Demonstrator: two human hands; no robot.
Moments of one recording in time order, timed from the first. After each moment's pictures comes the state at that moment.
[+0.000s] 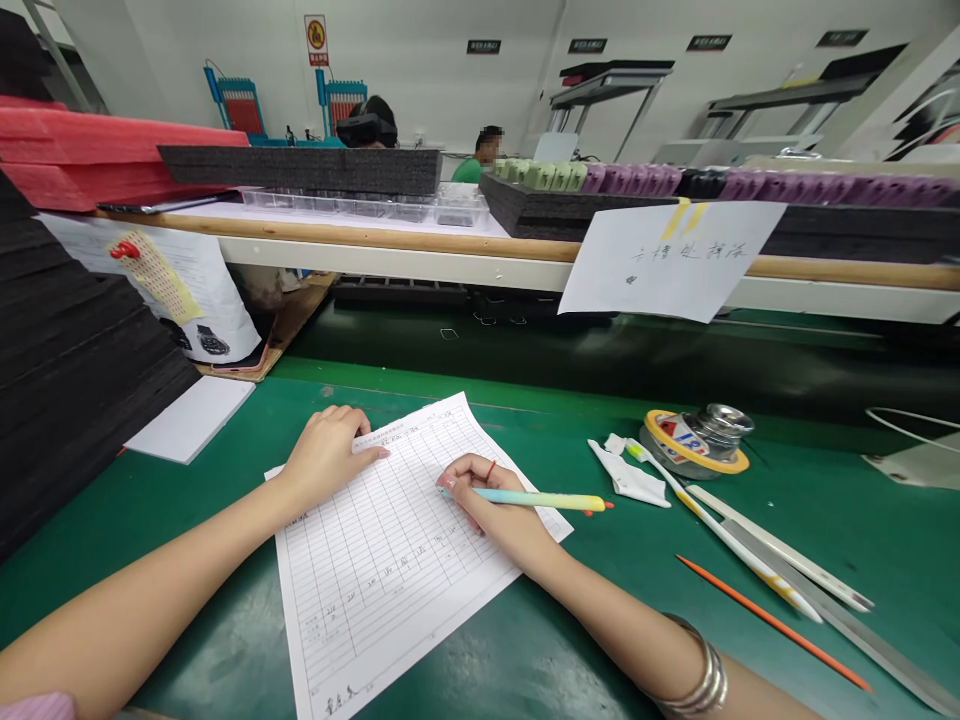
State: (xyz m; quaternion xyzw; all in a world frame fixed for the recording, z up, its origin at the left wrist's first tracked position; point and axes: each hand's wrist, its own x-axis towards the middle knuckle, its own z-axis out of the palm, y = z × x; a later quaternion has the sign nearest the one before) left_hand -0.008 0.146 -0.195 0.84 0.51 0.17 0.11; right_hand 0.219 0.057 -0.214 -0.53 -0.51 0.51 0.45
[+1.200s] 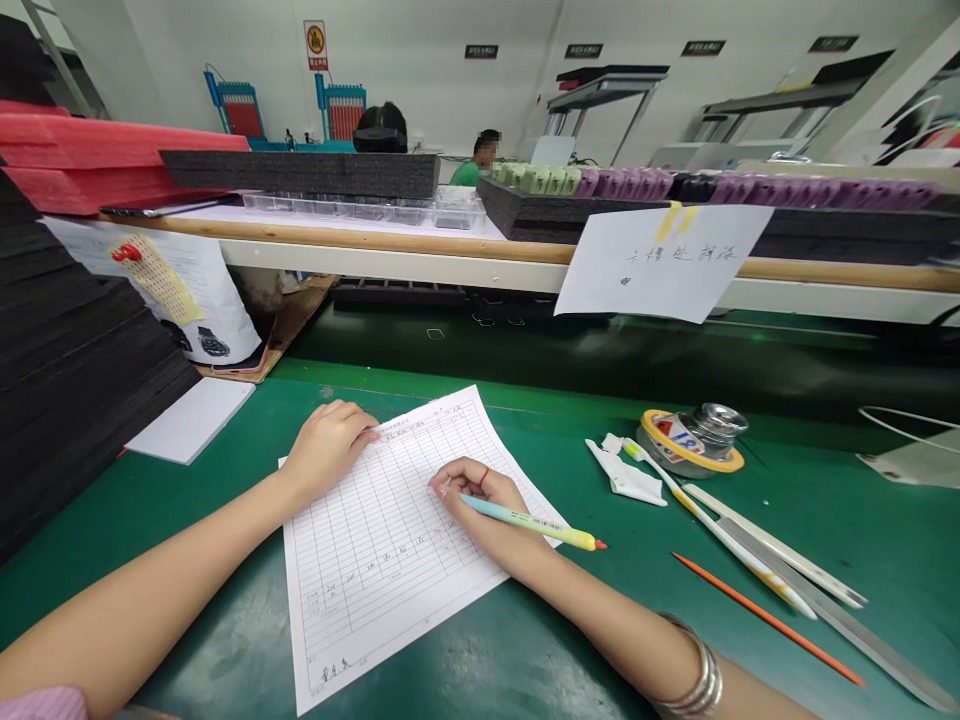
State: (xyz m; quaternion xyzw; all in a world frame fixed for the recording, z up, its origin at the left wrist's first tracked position) left_hand -0.011 0.154 -0.198 0.87 0.44 0.20 0.06; right_hand 0.217 0.054 -0.220 -0.54 -0.60 0.41 0.43
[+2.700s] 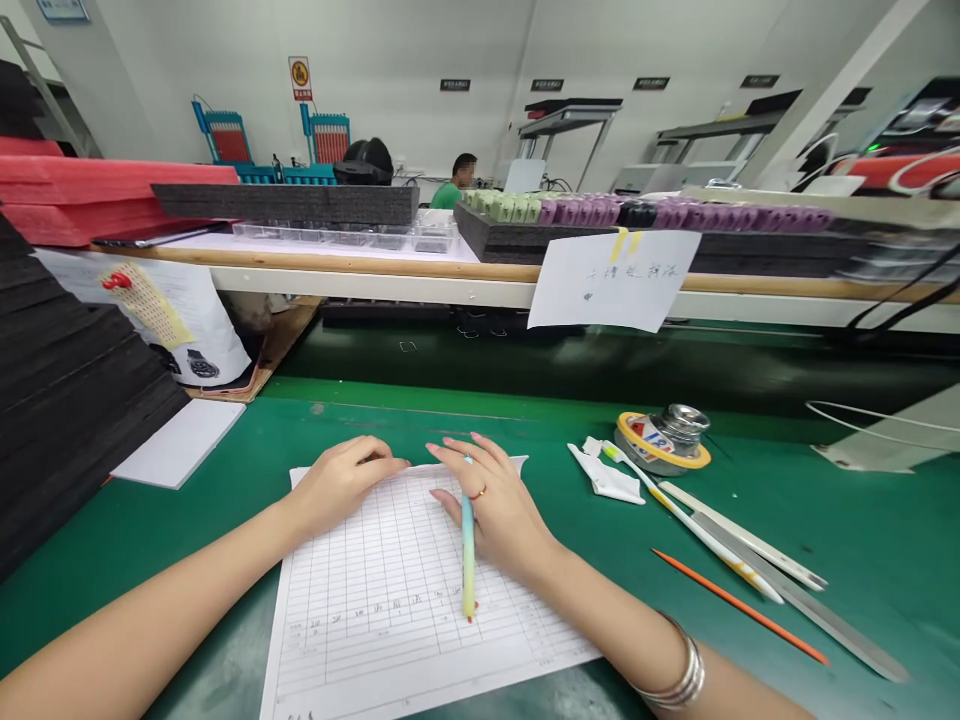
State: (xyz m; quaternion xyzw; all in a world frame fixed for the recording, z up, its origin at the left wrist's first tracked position) left_hand -0.003 0.138 -0.206 0.94 0.22 0.26 0.00; right_hand 0.235 0.061 -0.211 -0.42 -0.82 -0.09 0.37
